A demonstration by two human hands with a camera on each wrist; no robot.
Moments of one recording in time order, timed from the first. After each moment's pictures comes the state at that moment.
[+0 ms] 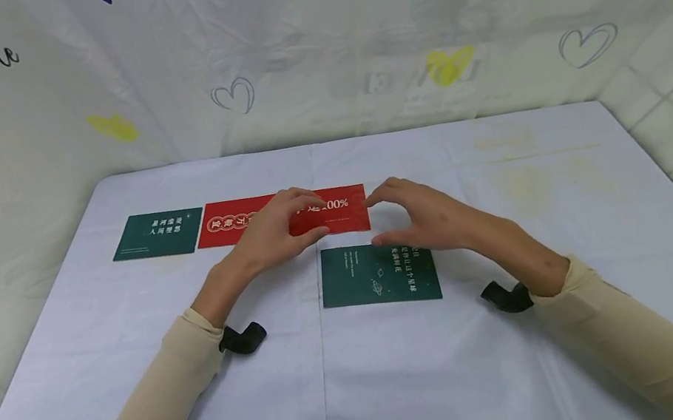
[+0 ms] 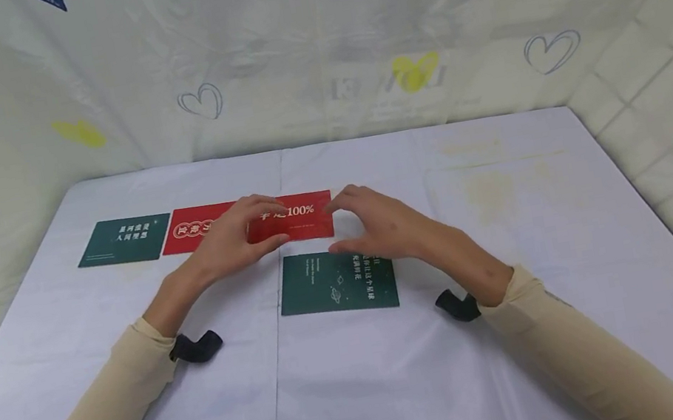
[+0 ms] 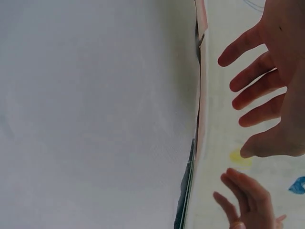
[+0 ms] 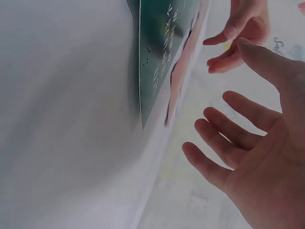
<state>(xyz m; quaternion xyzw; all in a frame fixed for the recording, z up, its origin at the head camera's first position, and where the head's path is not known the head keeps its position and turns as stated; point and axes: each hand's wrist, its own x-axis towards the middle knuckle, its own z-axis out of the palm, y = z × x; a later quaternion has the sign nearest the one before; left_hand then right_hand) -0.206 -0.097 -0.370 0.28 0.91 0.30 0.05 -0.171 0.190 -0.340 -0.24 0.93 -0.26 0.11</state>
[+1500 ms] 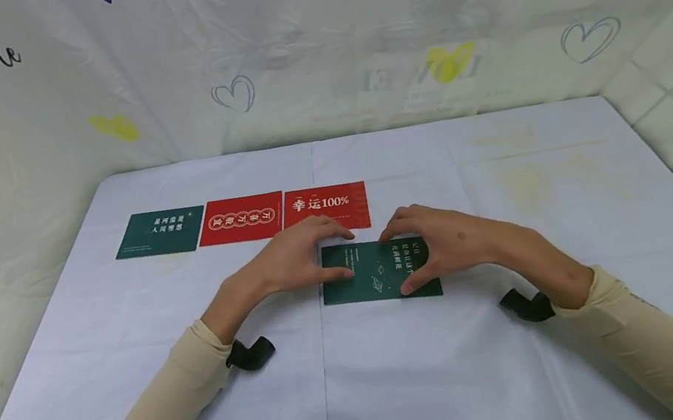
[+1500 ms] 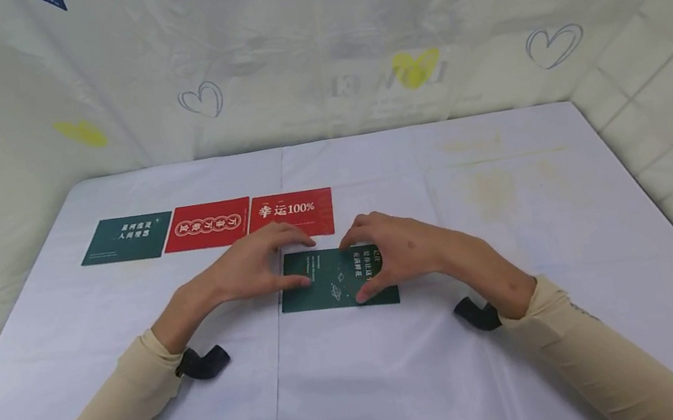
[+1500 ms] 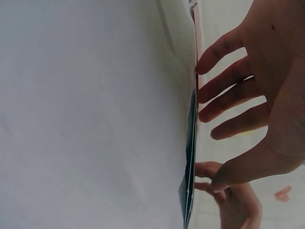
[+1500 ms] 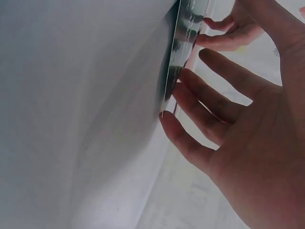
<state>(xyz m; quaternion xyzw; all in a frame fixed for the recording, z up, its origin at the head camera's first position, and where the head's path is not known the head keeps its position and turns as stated) -0.178 -0.080 -0.371 0.36 0.89 0.24 0.14 -0.146 0.209 -0.355 -0.28 0.91 -0.23 0.18</state>
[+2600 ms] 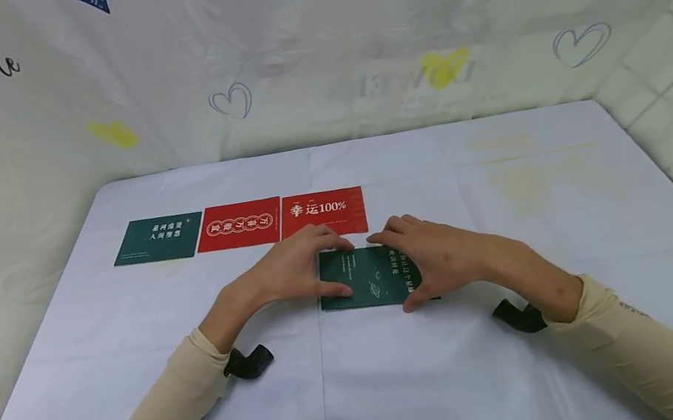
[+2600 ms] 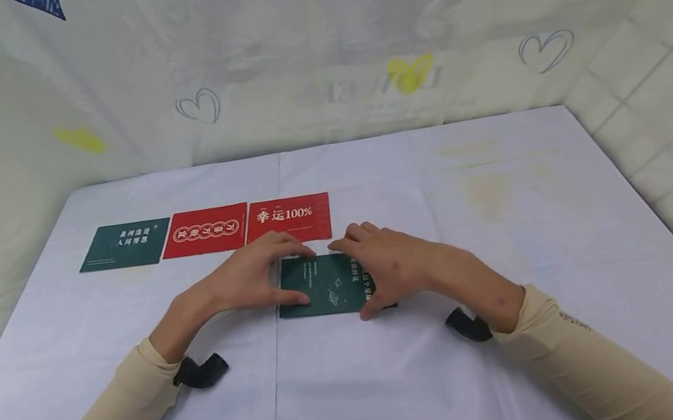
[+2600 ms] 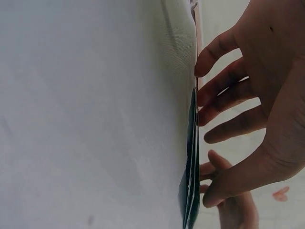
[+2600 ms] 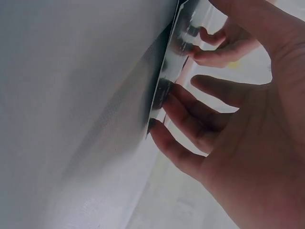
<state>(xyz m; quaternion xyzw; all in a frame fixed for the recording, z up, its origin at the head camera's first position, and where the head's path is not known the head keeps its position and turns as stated) -0.174 -0.079 -0.375 0.38 0.89 0.23 0.14 -0.131 0.197 -0.351 -0.31 0.92 -0.14 0.17</state>
